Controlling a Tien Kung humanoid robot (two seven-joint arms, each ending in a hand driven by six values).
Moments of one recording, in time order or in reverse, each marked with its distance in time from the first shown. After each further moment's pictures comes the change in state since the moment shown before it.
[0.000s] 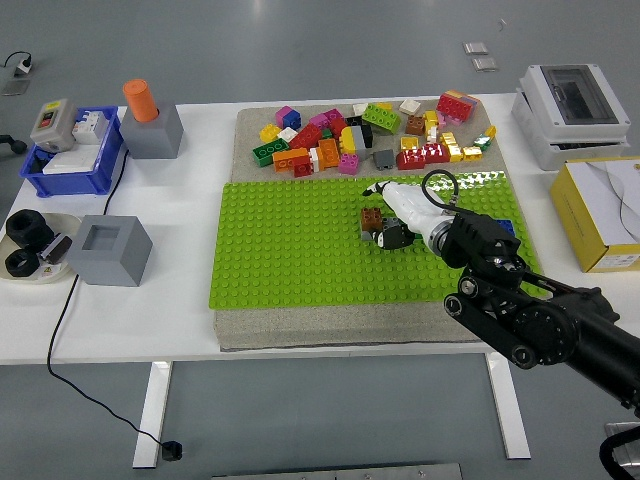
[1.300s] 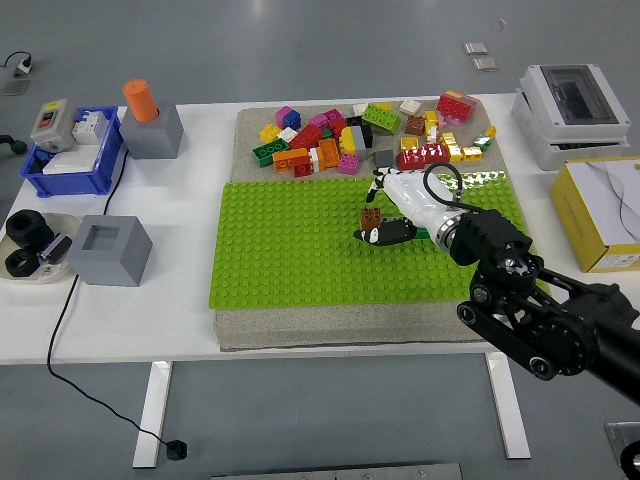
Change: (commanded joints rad) left arm 0.005 0.001 -0.002 0.000 -0.003 0.001 0.000; right arm -0.031 -0.049 0.006 0.100 -0.138 -0.004 0.008
